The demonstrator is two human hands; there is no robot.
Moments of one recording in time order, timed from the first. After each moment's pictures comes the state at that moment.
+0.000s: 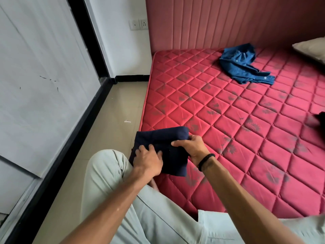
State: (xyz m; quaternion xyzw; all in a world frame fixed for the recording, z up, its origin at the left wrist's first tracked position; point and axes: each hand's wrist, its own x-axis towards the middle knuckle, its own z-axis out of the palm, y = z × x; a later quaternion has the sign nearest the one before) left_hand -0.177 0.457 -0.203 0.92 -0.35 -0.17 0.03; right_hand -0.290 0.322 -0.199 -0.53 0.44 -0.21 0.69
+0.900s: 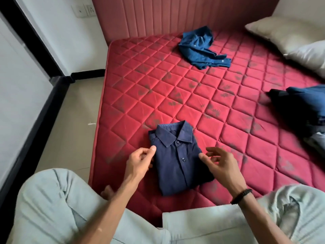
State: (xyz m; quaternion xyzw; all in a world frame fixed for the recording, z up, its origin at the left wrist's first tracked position) left_hand -0.244 0.389 -0.242 0.77 -0.25 -0.34 0.47; right_hand -0.506 0.287 -0.227 -0.71 0.55 -0.28 0.34
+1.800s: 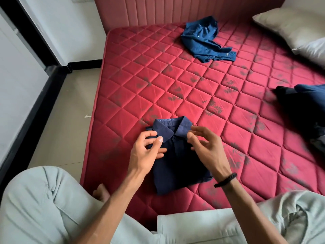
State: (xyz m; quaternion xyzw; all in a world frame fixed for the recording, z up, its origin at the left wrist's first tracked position) left_hand -0.271 0.364 -0.217 0.66 -0.26 -0.37 0.60; right_hand -0.448 0.263 -0.214 -0.64 0.45 -0.37 0.50
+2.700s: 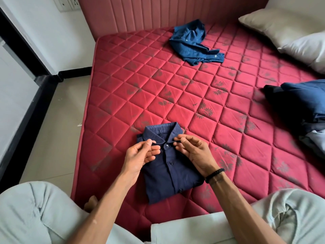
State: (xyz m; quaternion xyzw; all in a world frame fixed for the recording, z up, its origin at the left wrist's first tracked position) left_hand -0.261 0.342 -0.240 0.61 -0.18 -0.49 0.60; right_hand -0.447 0.234 -0.264 -0.38 0.31 -0.39 0.78
